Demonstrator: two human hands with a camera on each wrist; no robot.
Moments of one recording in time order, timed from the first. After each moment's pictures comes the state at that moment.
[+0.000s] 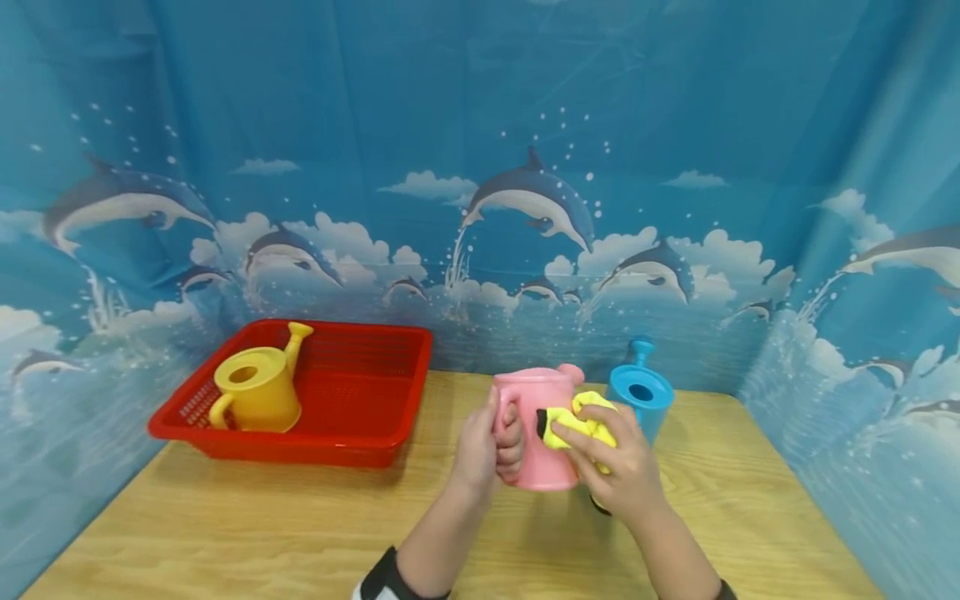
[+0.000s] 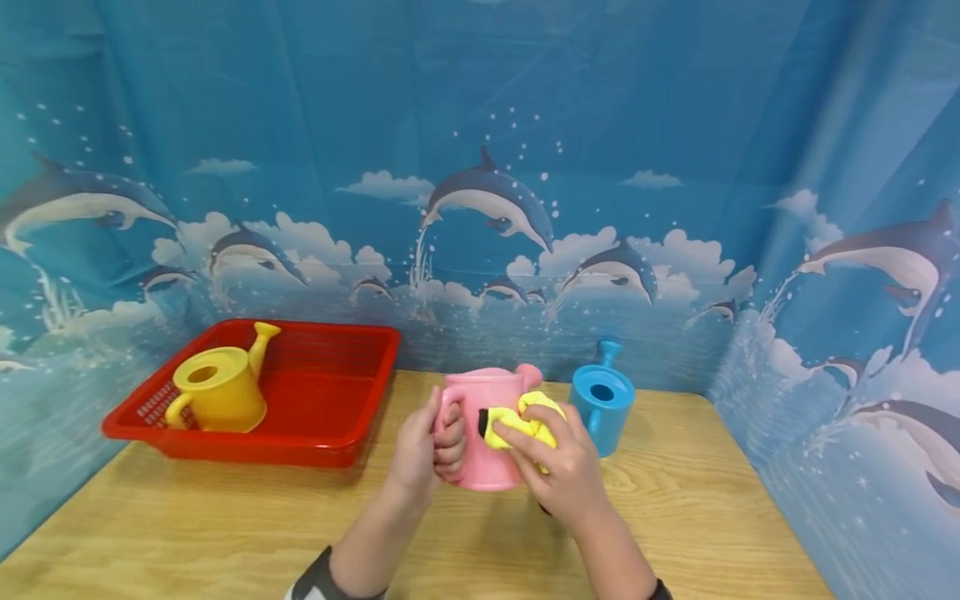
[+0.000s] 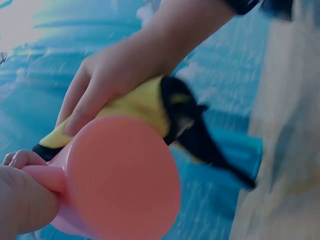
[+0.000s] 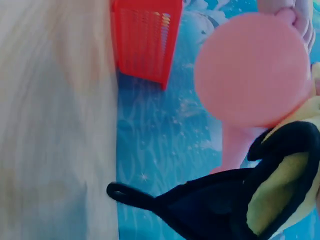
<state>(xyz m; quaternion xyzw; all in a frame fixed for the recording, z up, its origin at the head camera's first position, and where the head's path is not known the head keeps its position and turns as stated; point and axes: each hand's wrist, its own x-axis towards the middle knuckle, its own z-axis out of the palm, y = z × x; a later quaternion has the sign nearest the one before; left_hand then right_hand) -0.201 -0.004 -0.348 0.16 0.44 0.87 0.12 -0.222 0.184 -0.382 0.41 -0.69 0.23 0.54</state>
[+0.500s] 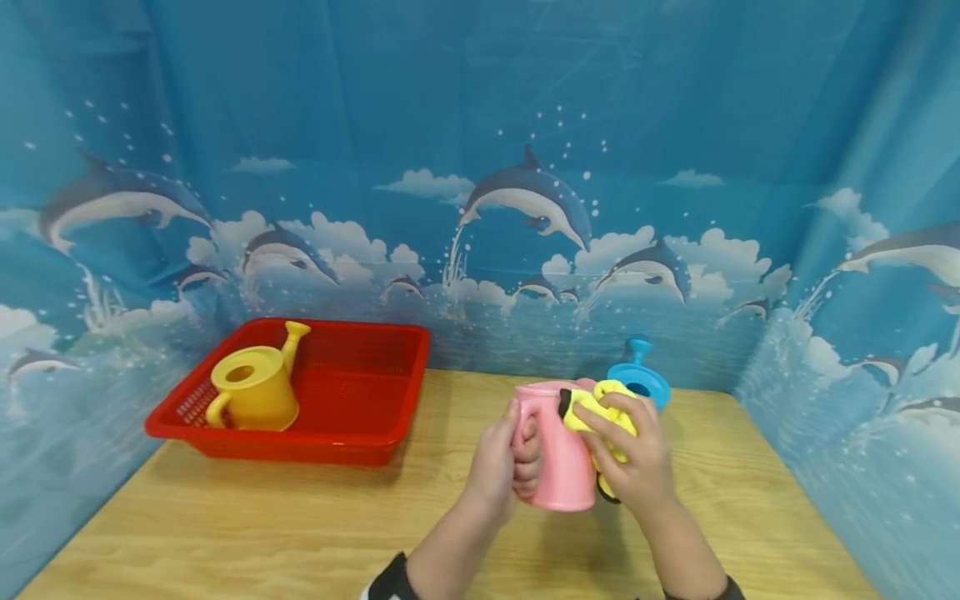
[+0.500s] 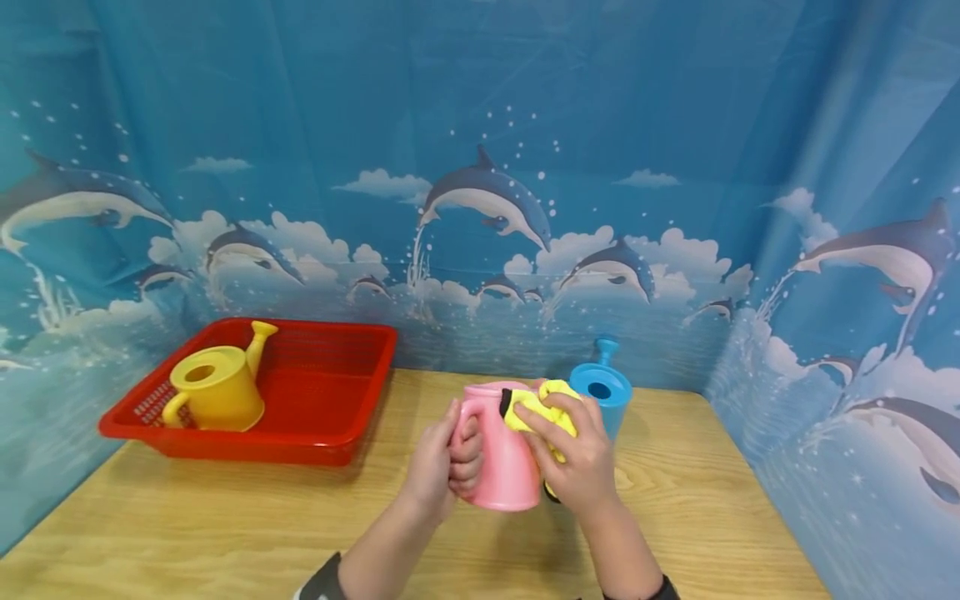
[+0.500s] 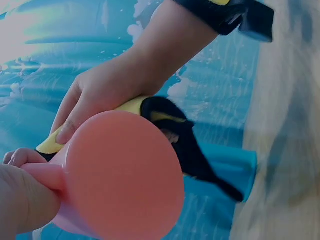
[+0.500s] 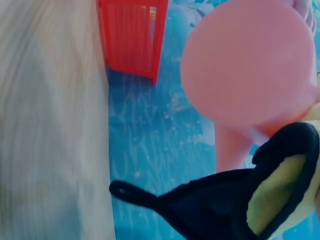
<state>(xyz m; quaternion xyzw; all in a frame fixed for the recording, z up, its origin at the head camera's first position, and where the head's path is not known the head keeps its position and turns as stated) -0.189 0.009 -0.347 0.14 0.47 0.86 0.17 -0.222 0.194 -0.375 0.37 -0.68 0.27 0.57</state>
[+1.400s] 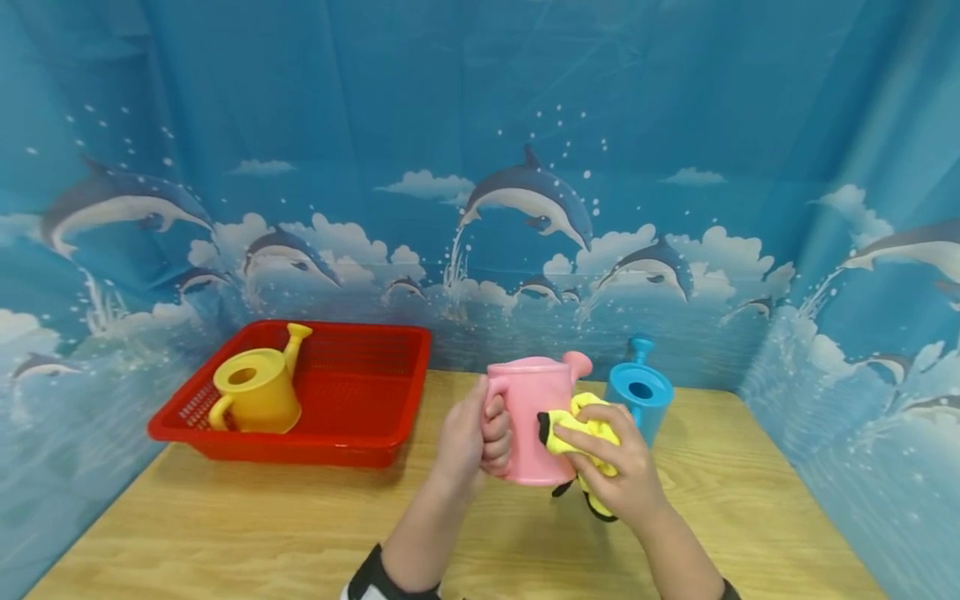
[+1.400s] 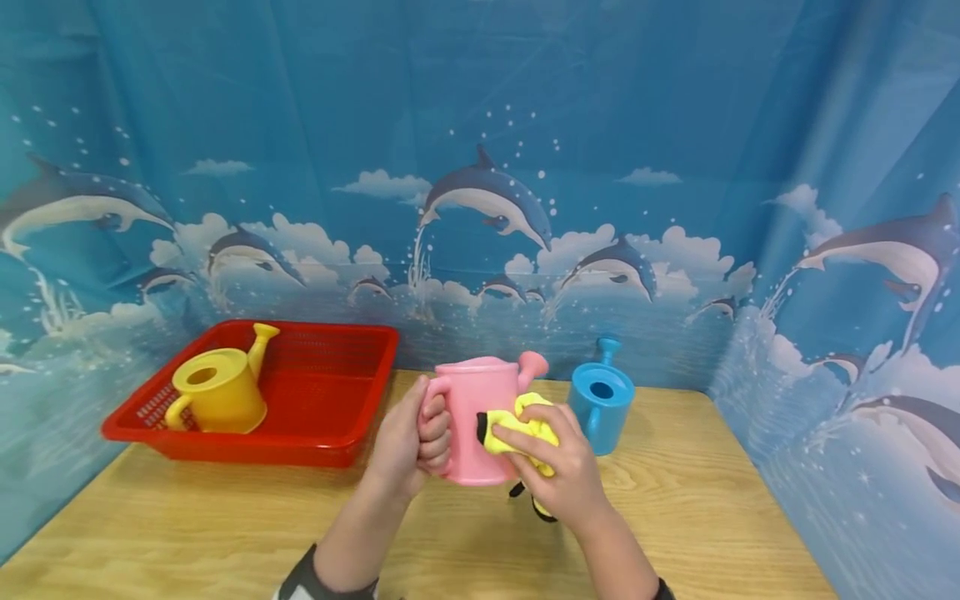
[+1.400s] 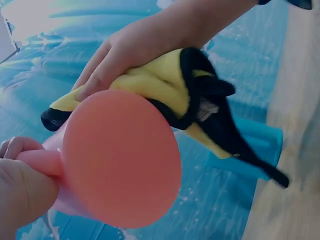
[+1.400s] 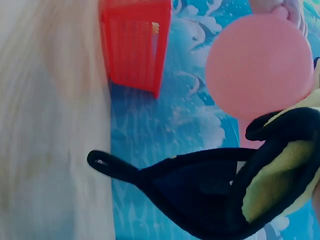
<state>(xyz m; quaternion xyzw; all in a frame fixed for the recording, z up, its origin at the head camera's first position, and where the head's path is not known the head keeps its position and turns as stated) -0.206 -0.019 -0.338 0.16 0.44 0.87 0.14 -0.219 0.184 -0.381 0.45 -0.67 0.33 0.49</state>
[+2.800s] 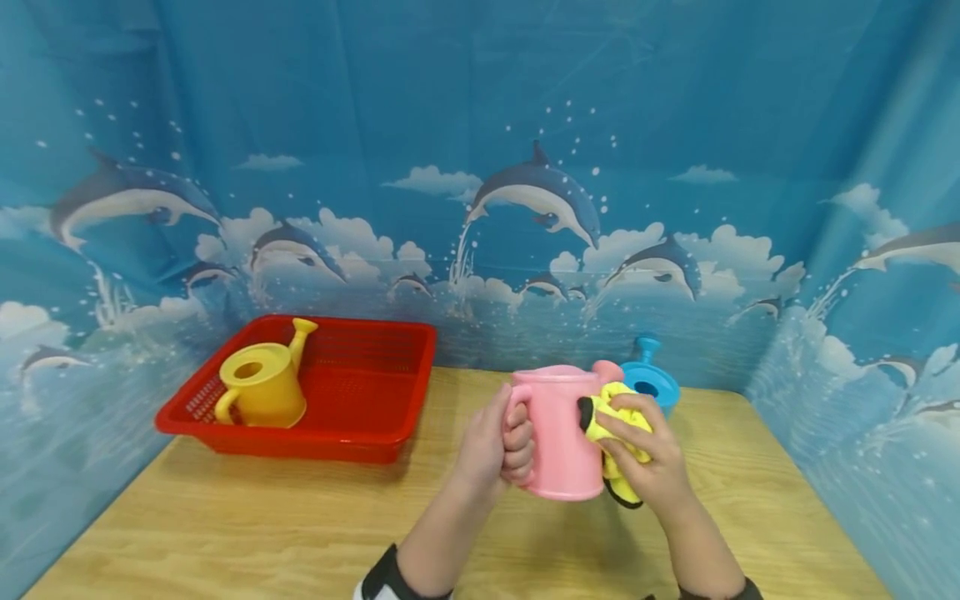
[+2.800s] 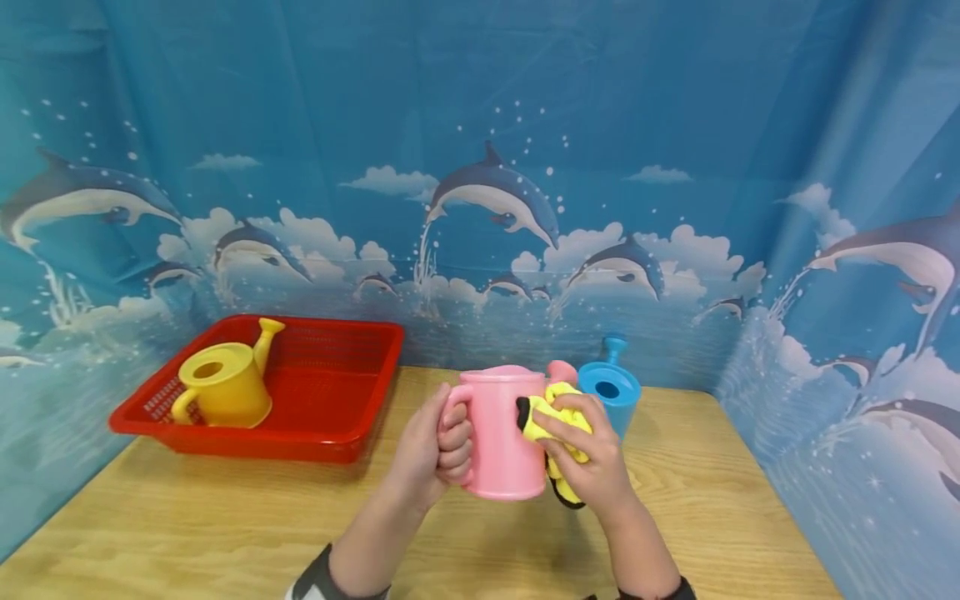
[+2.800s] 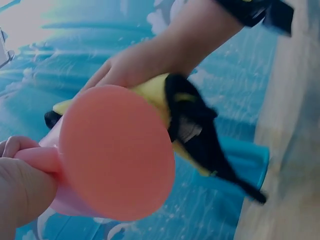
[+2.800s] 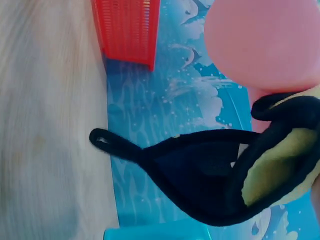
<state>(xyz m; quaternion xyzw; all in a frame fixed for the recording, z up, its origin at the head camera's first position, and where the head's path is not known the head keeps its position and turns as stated) -0.200 -0.007 -0.342 0.18 0.41 0.87 0.19 -0.231 0.210 -0.383 0.48 -0.63 0.41 0.46</state>
